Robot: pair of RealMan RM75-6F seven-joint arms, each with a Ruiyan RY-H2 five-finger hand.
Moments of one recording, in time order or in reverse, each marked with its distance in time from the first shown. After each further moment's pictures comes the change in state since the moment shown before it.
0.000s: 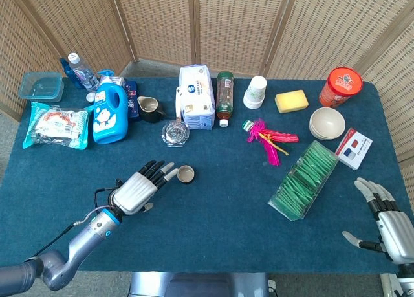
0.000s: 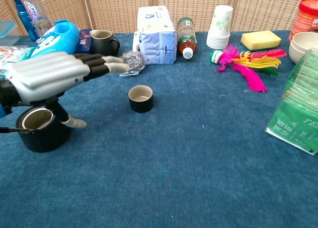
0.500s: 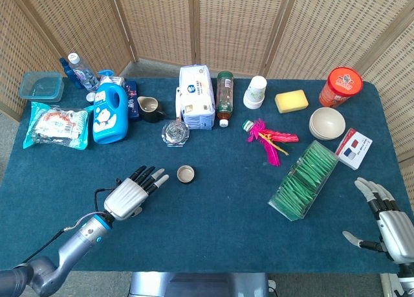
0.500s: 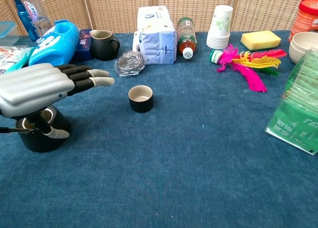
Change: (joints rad) left arm 0.042 0.020 0.063 0.048 0.040 0.041 0.011; right arm 0.006 0.006 -0.002 0.001 0.002 -0.011 0.018
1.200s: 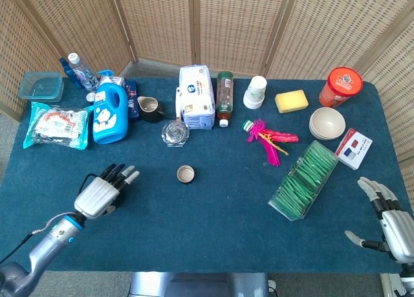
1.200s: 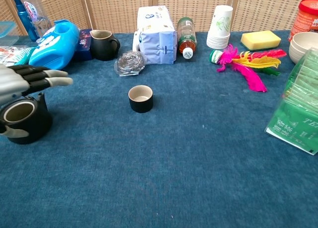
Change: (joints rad) left arm 0.075 0.088 0.059 0.130 0.037 0.086 -0.129; right arm -0.002 0.004 0.002 0.003 0.009 0.002 0.013
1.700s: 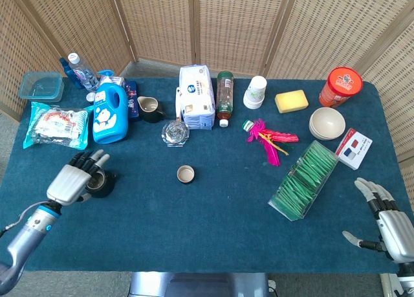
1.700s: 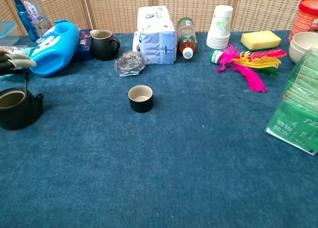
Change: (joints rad) left arm 0.032 0.006 -0.046 0.191 -0.081 0.010 -0.182; right arm 0.006 -0.004 -0.003 -0.005 0.000 -0.016 -0.011
